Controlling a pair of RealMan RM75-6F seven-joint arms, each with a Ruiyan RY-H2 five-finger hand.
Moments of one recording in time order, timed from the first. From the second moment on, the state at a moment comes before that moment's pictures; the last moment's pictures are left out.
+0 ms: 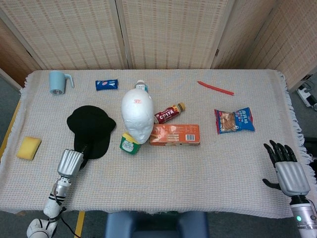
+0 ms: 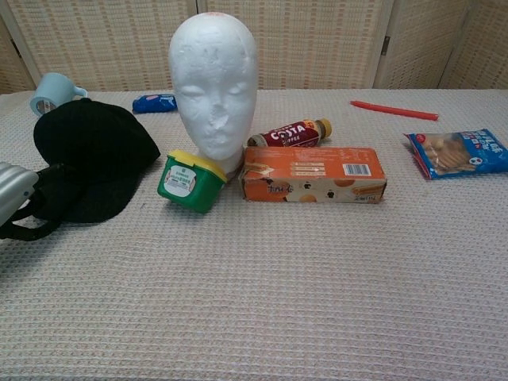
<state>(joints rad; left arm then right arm) -0.40 -2.11 -0.02 -0.11 1.57 1.46 -0.26 0.10 -1.09 0.03 -1.67 -1.43 1.36 -0.18</state>
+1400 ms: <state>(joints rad) -0.53 -2.05 -0.16 -0.14 1.42 1.63 -0.36 0.10 -1.05 -0.01 -1.69 -1.51 1.36 -0.12</state>
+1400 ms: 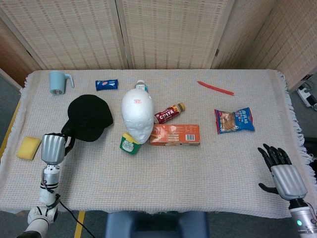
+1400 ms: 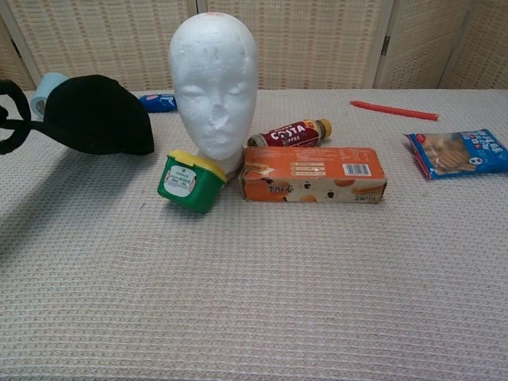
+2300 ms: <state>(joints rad) -0.86 -1.90 -0.34 -0.36 1.35 1.82 -0.22 0.10 -0.99 -0.03 -1.71 -1.55 1.36 -0.01</state>
